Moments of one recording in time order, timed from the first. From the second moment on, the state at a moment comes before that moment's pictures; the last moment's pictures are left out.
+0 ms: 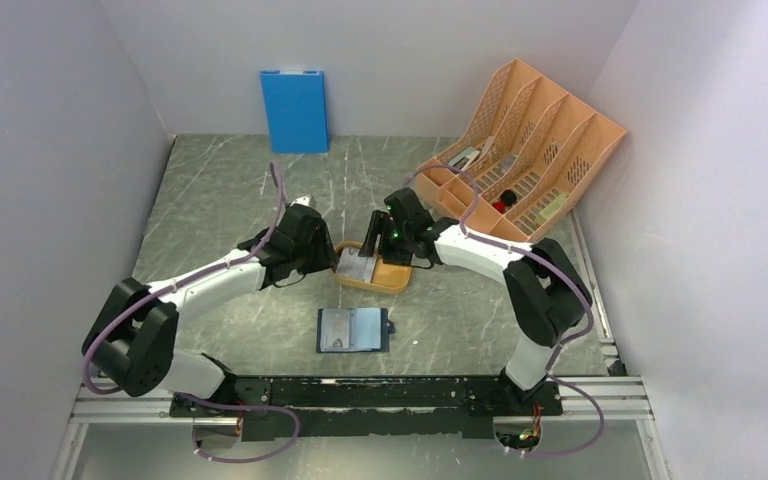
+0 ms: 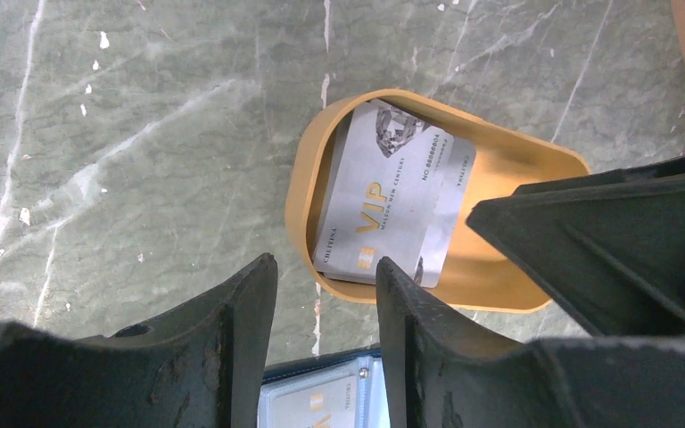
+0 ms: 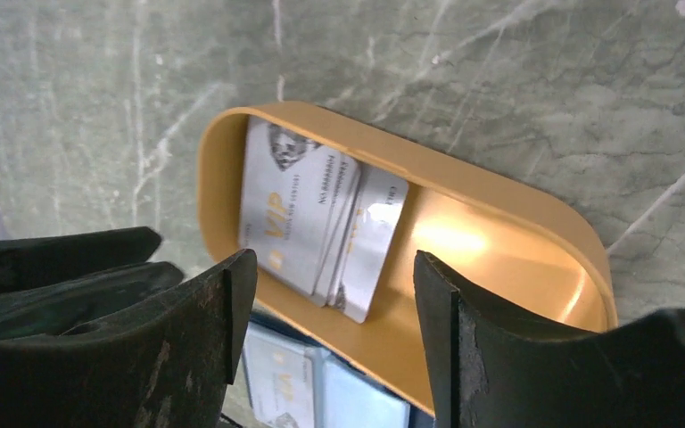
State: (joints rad) left arm -0.61 1.41 0.81 -0.21 -0.11 -0.74; right arm 0.67 1.72 1.10 -0.22 -0.09 0.79
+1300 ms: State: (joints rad) left arm -0.58 1.45 0.78 -0.18 -0.07 -0.75; right arm 0.75 1.93 1.25 -0.29 -0.04 0.78
